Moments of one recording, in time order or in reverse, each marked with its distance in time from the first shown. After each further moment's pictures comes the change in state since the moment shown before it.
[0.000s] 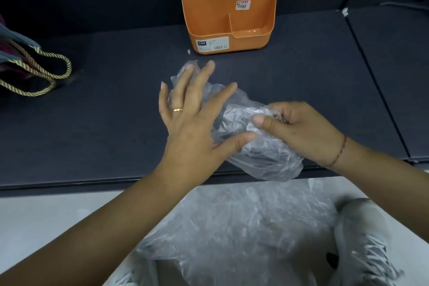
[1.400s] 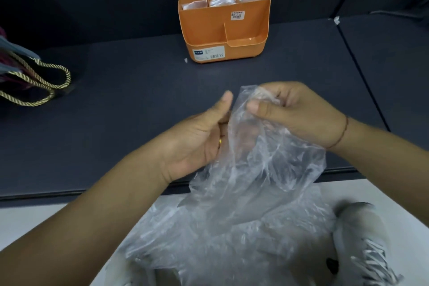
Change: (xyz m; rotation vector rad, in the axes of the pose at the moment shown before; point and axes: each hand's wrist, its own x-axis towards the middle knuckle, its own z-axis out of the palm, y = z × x) left_hand 0.036 0.013 -0.019 -1.289 -0.682 -0.888; right_hand 0.018 -0.029 -0.014 0.231 -0.080 -0.113
